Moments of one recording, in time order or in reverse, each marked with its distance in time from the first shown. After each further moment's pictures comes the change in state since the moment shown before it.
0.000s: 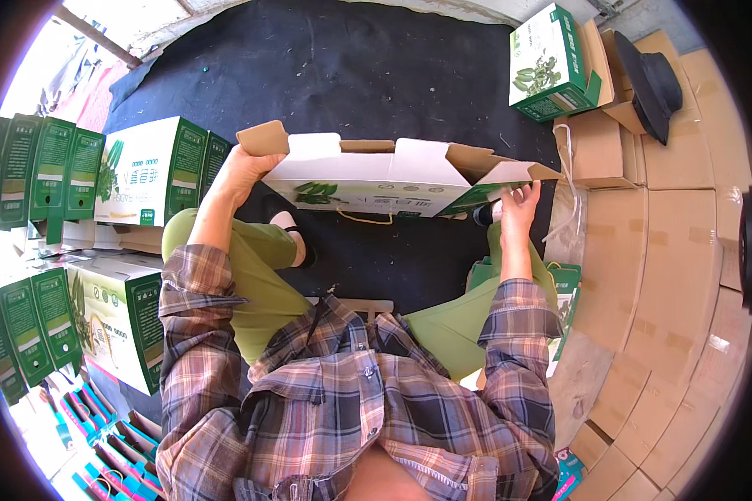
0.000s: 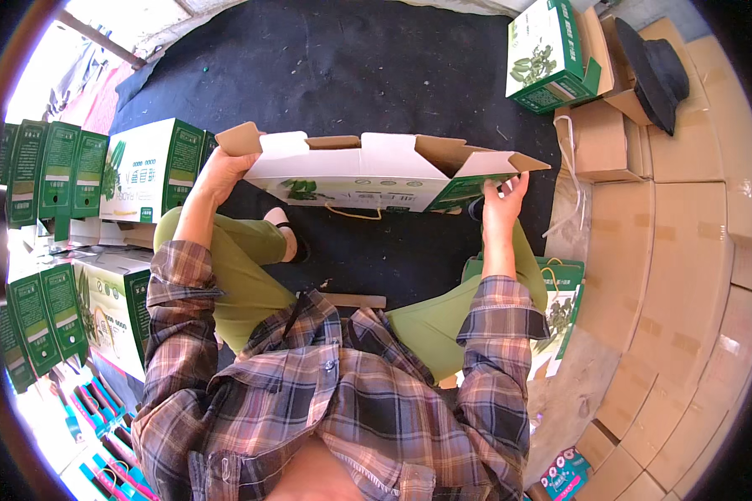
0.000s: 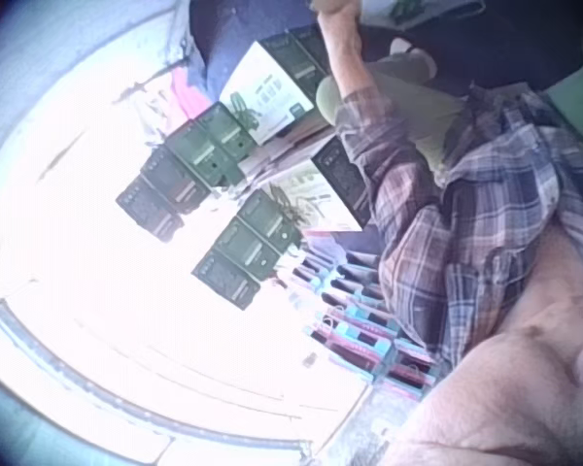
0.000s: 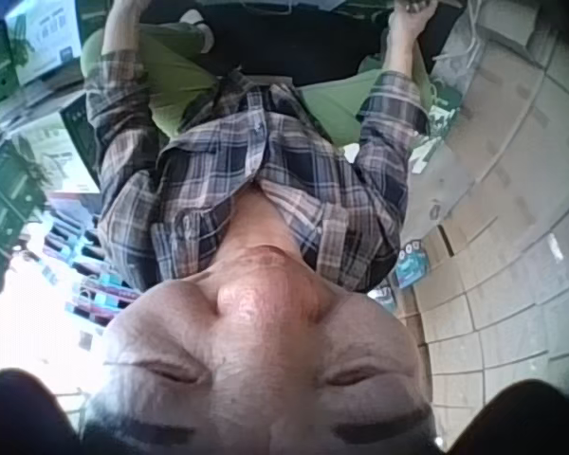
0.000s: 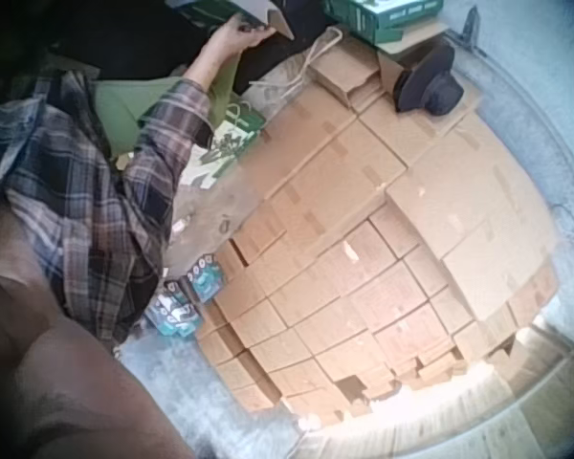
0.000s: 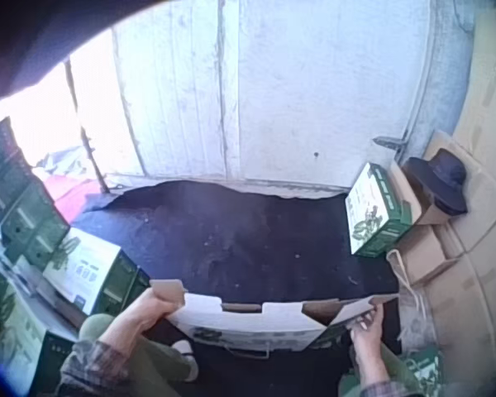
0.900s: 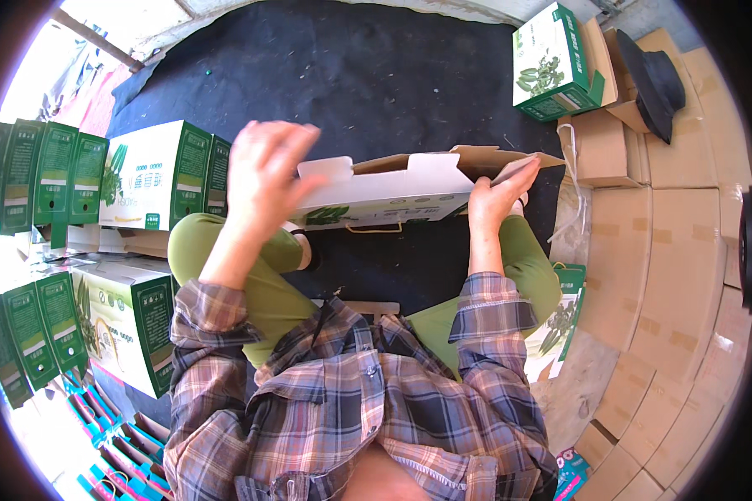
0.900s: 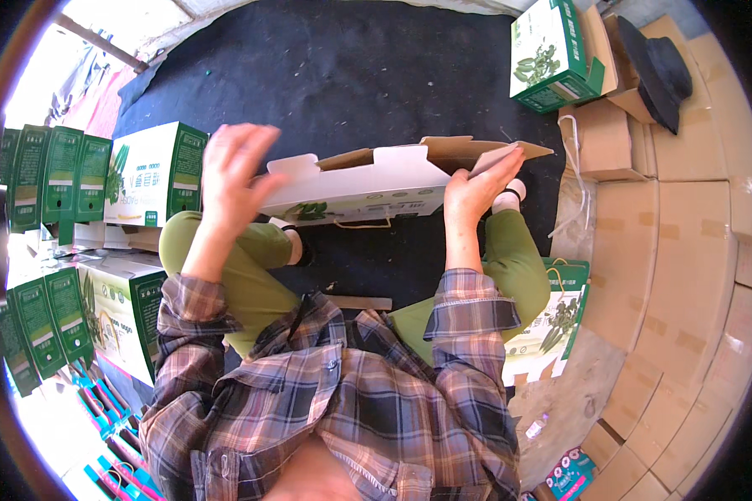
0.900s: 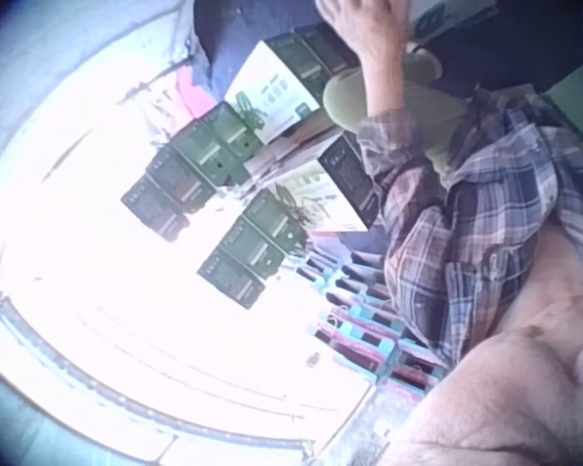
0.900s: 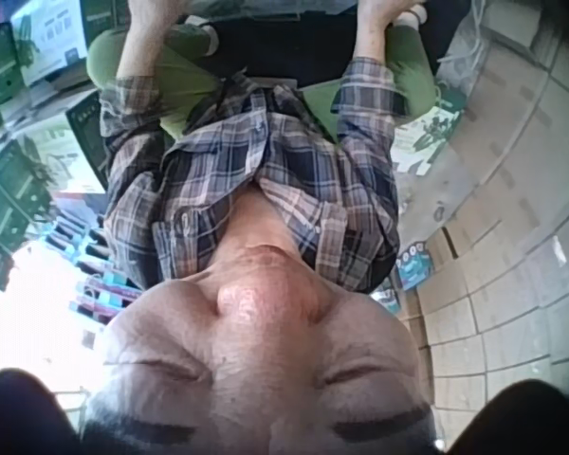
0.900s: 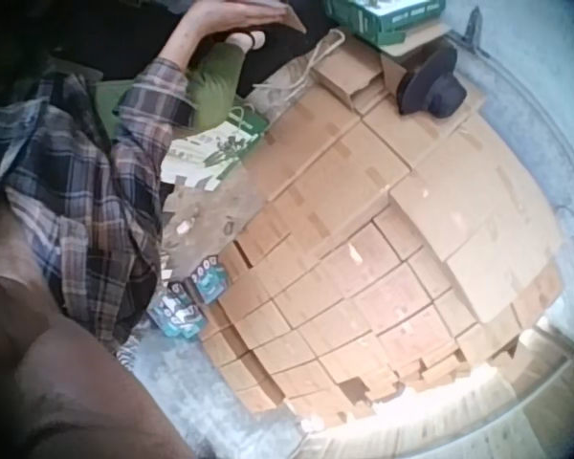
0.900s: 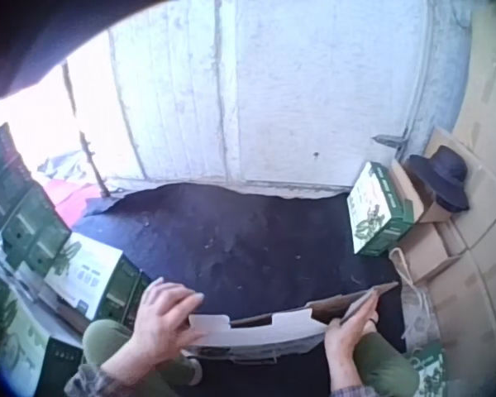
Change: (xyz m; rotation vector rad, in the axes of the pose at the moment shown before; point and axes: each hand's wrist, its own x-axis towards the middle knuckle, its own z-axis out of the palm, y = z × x) left_hand -0.065 0.067 0.058 1.199 0.217 1.083; right_hand -0.032 -0.057 0.074 -0.462 0.200 -0.466
